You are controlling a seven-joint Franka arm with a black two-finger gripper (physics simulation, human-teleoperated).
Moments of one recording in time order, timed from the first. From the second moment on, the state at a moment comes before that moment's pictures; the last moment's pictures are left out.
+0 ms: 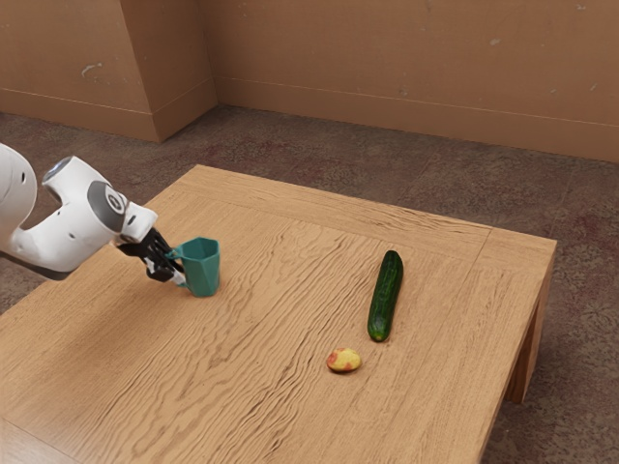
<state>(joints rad) 0.40 0.41 -0.07 -2.00 -0.65 2.54 1.69</state>
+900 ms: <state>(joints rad) 0.04 0.21 -0.07 -2.23 -1.50 2.85 1.71</state>
